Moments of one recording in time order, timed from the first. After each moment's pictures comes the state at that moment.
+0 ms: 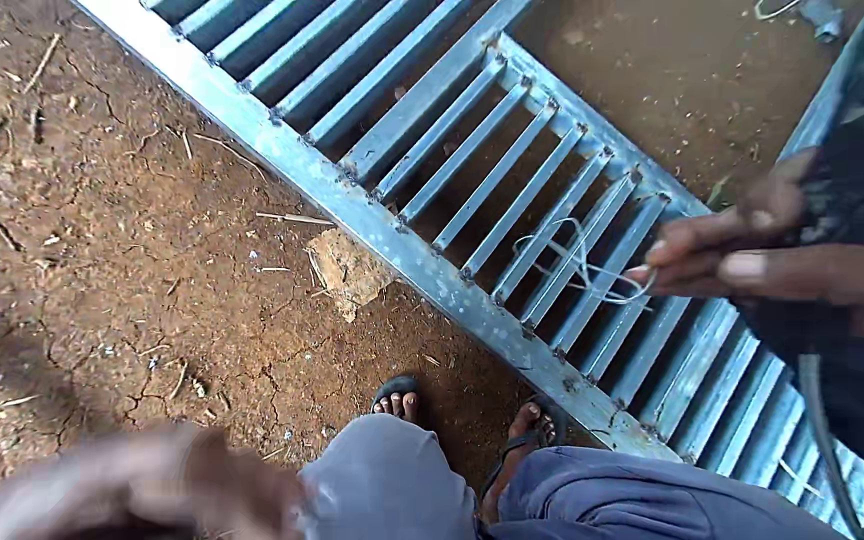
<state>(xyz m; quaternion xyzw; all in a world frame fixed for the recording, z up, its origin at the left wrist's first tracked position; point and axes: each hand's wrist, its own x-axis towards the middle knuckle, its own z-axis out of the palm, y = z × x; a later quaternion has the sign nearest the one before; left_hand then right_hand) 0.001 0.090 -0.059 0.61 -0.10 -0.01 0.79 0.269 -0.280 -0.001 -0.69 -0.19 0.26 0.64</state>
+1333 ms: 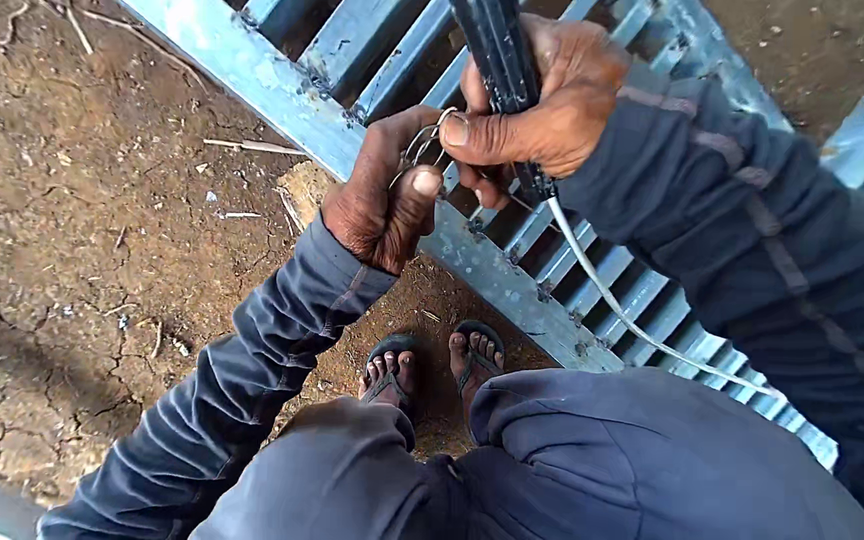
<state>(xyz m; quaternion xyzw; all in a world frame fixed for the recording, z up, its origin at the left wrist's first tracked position) 0.199 0.022 -0.191 0.74 -0.09 0.15 0.65 0.337 -0.135 -0.116 -0.68 -0.26 0.40 0.56</state>
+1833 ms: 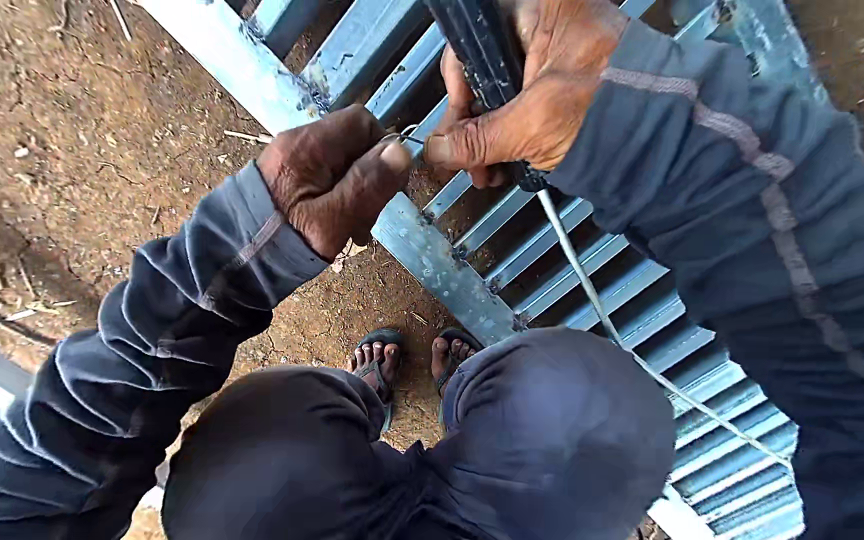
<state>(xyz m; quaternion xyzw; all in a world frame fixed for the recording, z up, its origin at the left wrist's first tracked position) 0.264 0.045 -0.124 0.80 -0.02 -0.03 0.60 0.422 -0.128 -0.099 -0.71 -0.28 0.46 0.46</state>
